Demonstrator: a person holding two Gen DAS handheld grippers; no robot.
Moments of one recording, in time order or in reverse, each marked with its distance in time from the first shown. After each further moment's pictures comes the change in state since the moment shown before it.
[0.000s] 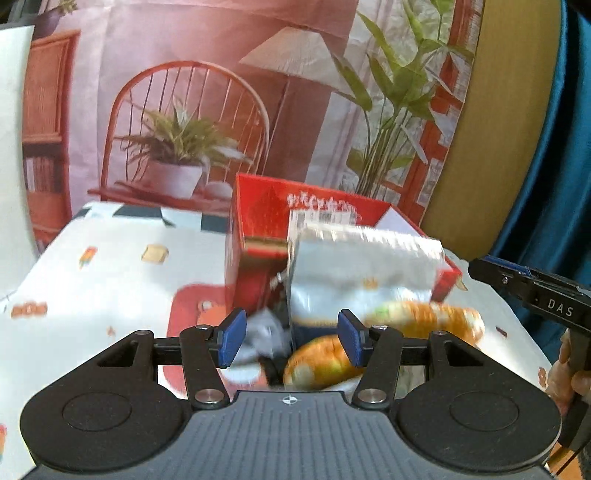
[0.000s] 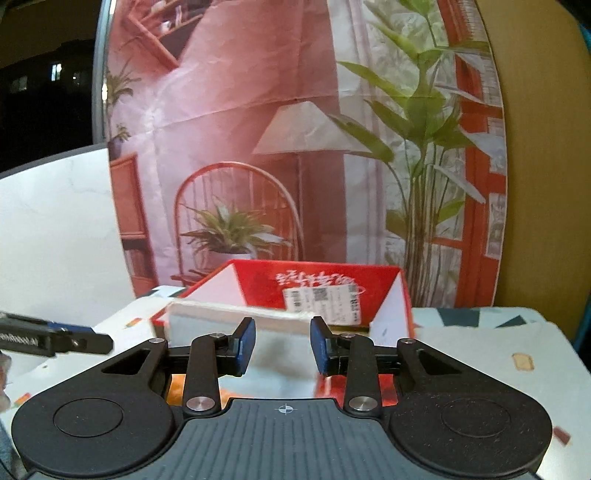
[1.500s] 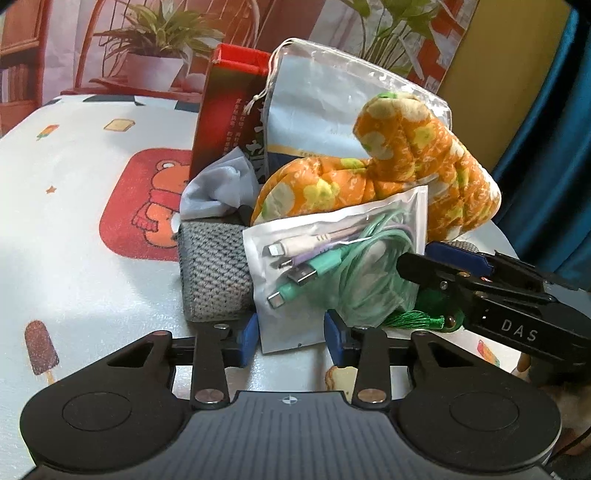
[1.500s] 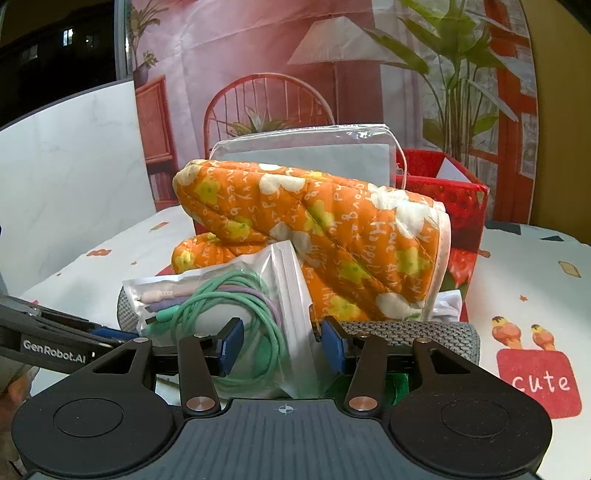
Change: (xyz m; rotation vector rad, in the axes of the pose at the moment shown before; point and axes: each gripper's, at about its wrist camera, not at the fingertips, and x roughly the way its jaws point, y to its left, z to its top) left arm 0.062 0.002 -0.093 -0.060 0.213 -0.082; right arm 0.026 0.032 -0.113 -0.019 0.172 0.059
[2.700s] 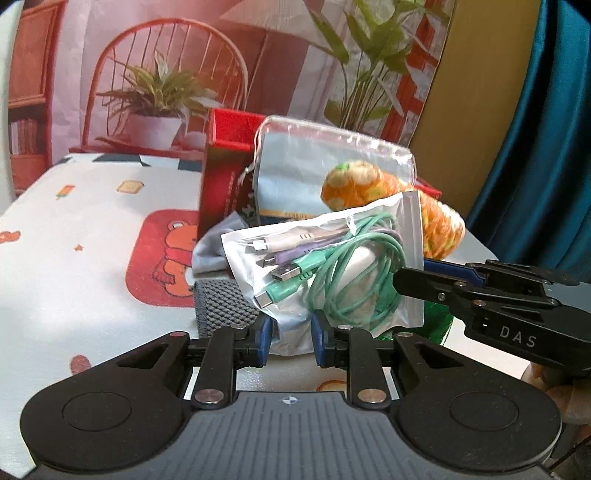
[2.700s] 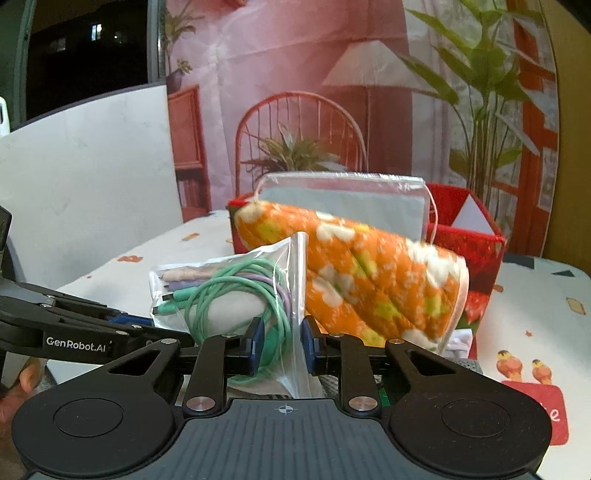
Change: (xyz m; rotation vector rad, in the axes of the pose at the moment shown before) left arm -0.062 -0.015 -0.001 0.081 -0.149 0.027; right arm -0.032 0.026 0.022 -0.076 -0.040 0.068
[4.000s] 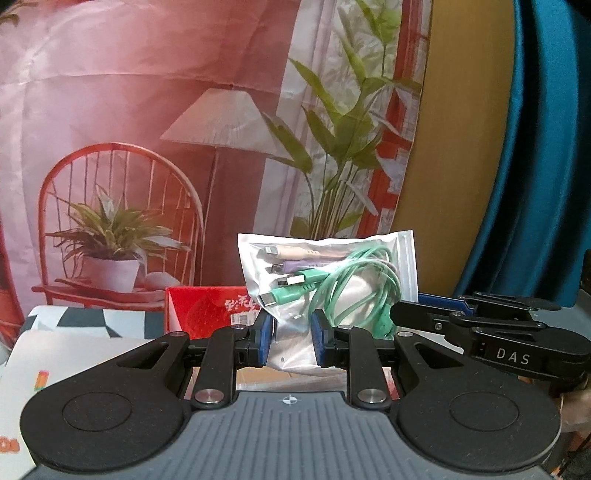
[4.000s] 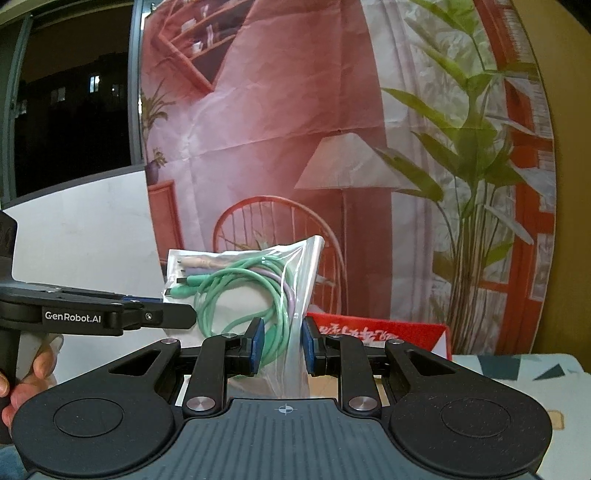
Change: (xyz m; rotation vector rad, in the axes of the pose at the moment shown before) left arm 0.030 -0.033 0.194 0.126 -0.170 -0.062; right arm 0.013 -0.081 0.164 0.058 -0.168 0.002
